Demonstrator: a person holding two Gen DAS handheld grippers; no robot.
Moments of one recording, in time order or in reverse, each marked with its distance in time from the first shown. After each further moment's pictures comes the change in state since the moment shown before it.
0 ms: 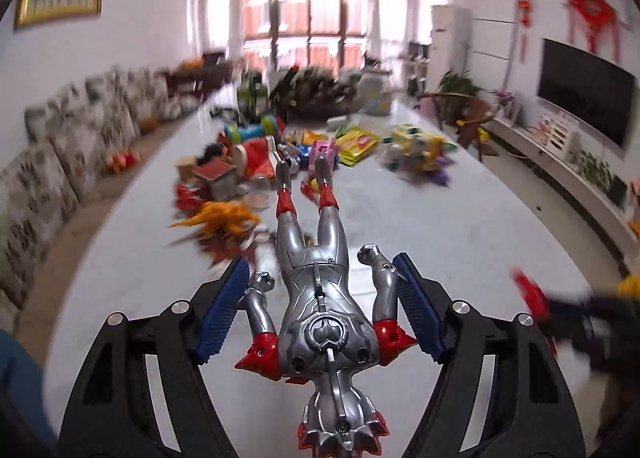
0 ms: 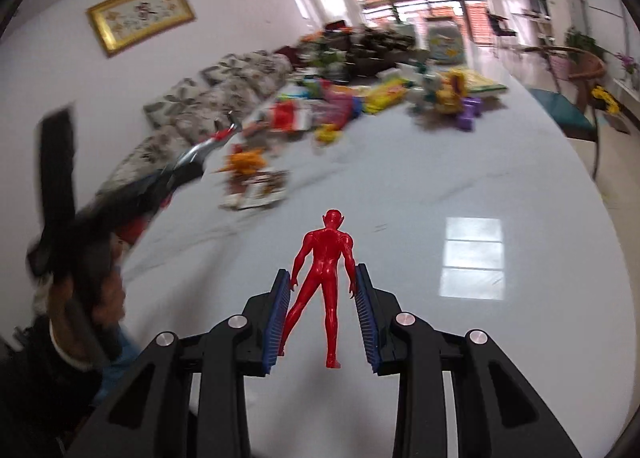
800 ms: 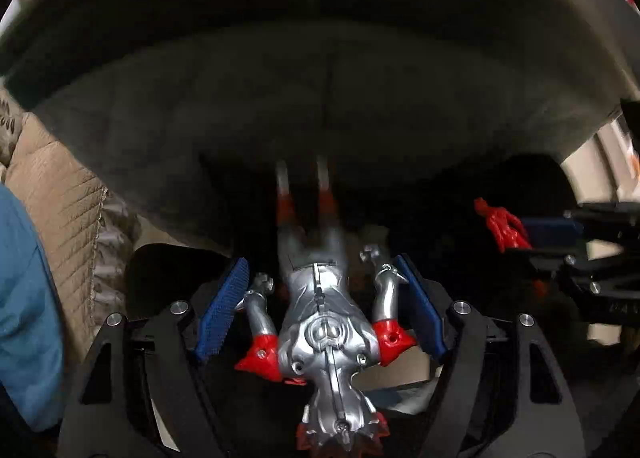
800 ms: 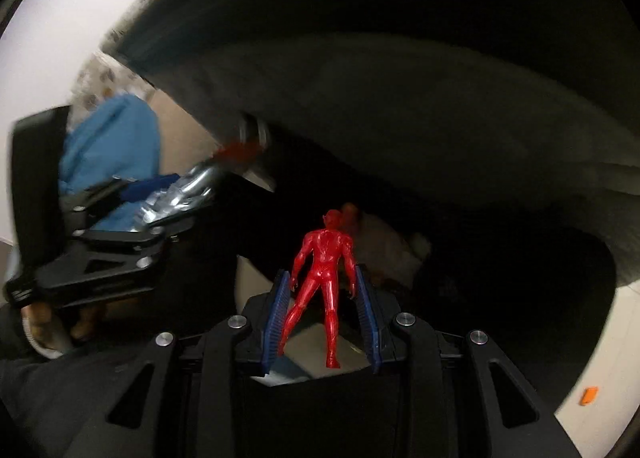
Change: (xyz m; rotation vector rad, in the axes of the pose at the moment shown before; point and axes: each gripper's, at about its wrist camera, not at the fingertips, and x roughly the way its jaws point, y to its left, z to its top) left arm 0.003 0.022 -0.304 -0.088 0.634 -0.038; right arm 0.133 0.069 -0.243 -0.089 0.603 -0.042
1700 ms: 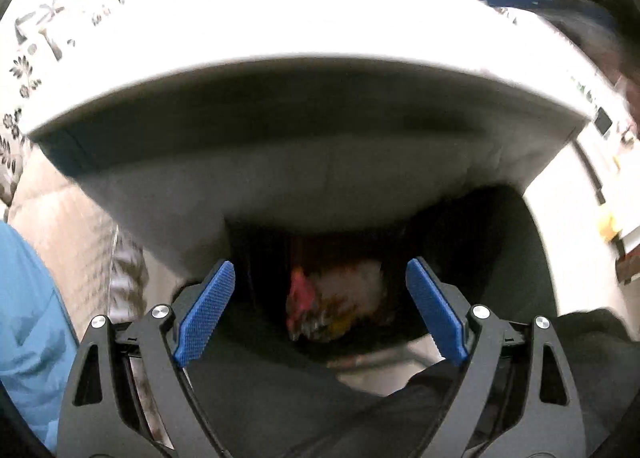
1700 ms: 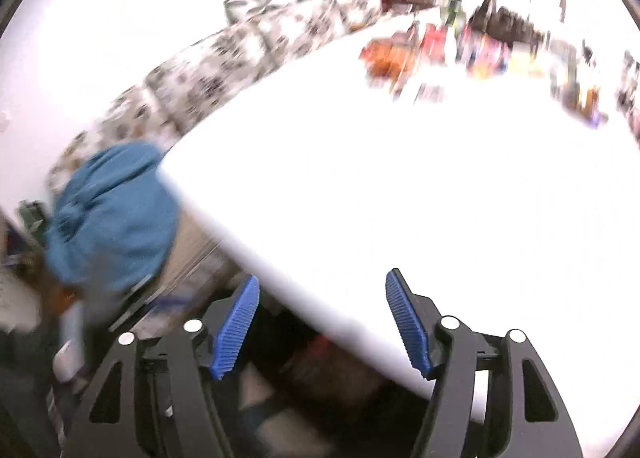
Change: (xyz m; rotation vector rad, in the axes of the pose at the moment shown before) left arm -0.102 0.023 0.011 0.044 -0.220 -0.063; right arm -0.173 0.020 0.160 -0.223 -0.418 -0.115
